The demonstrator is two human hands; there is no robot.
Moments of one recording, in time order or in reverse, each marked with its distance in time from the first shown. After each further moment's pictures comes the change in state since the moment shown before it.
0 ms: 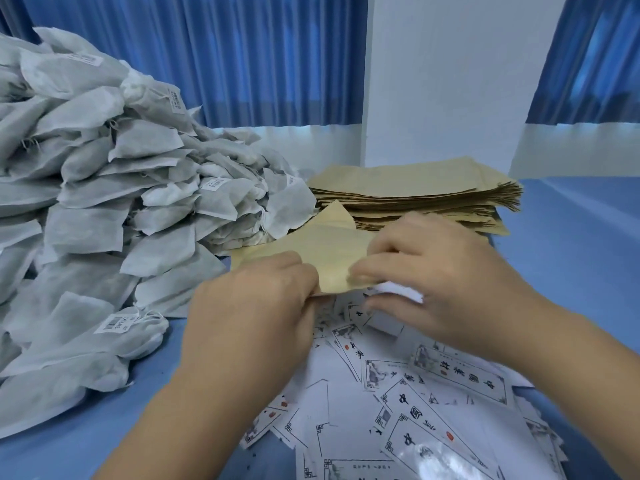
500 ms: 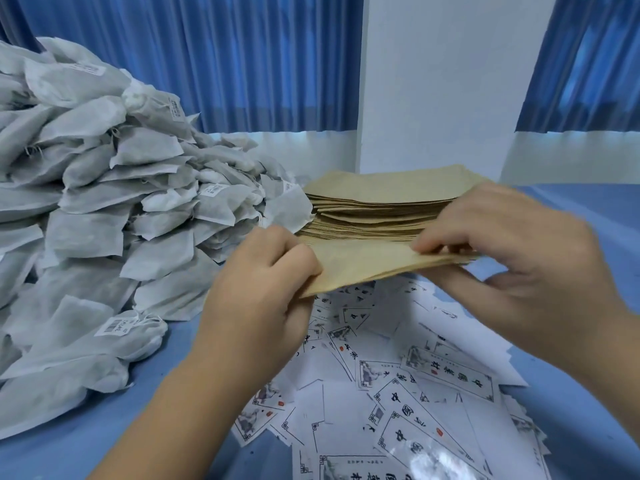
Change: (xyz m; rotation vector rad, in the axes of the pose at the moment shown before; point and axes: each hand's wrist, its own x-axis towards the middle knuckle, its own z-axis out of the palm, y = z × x) left_hand 0.006 -0.007 0.009 -0.247 0.252 0.152; right_hand -0.013 -0.001 -0.041 0.060 0.320 0.060
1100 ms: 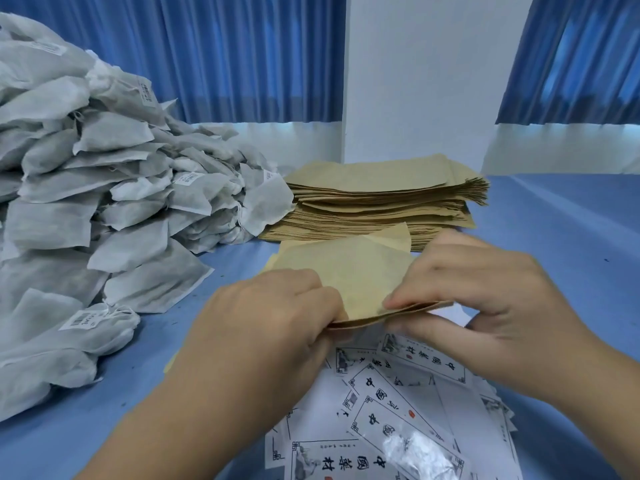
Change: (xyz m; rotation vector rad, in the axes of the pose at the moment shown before) left_hand -0.006 0.037 -0.014 -0.018 -0.318 0.103; right_hand -0.035 -0.011 -0.002 0.303 -0.173 0.157
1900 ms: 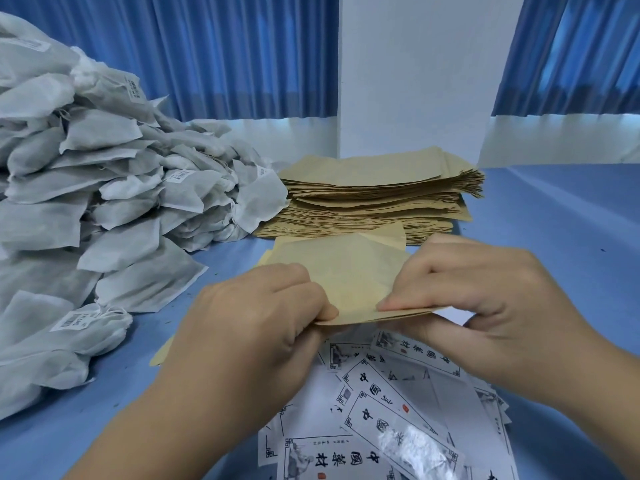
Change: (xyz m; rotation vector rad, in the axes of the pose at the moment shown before) left_hand -0.002 -0.001 0.005 -0.082 0.107 0.026; right_hand -0.005 -0.005 -0.002 -0.011 -0.020 0.028
